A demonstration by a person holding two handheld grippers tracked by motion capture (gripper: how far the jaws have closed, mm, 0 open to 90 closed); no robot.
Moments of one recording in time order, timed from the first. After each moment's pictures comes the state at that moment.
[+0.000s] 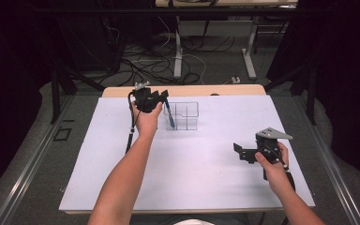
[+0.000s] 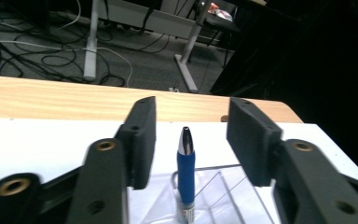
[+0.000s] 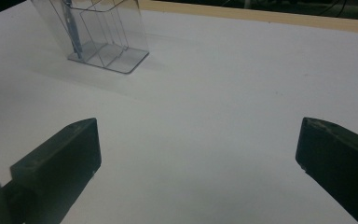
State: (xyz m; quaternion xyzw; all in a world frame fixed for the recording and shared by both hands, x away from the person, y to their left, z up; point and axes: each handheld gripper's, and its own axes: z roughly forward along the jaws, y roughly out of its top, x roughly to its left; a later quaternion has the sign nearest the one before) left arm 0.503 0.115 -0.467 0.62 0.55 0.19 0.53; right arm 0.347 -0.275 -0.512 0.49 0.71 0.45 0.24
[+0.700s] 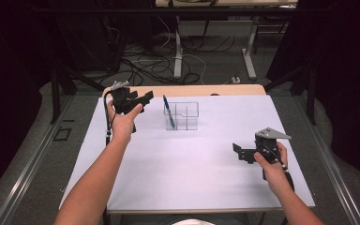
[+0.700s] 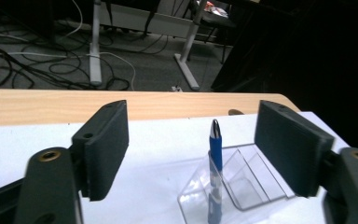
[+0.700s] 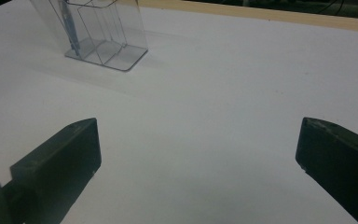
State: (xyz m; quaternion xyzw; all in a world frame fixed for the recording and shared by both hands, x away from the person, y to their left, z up) left arm 0.473 0.174 -0.438 0.64 0.53 0.18 0.52; right arm 0.348 -0.273 -0.514 0.49 0.71 0.44 0.25
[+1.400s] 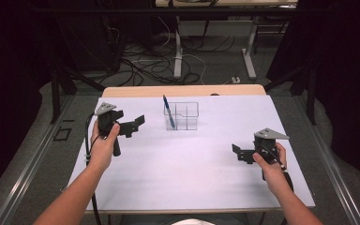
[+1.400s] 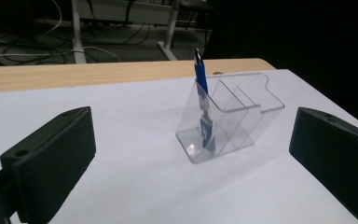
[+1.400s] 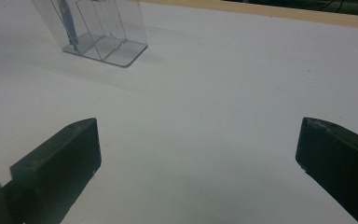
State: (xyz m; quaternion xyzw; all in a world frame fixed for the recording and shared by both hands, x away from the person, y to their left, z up) left arm 0.401 0.211 -0.461 0.69 0.47 0.18 0.52; right arm 0.348 -0.271 -0.516 0.49 0.72 0.43 0.24
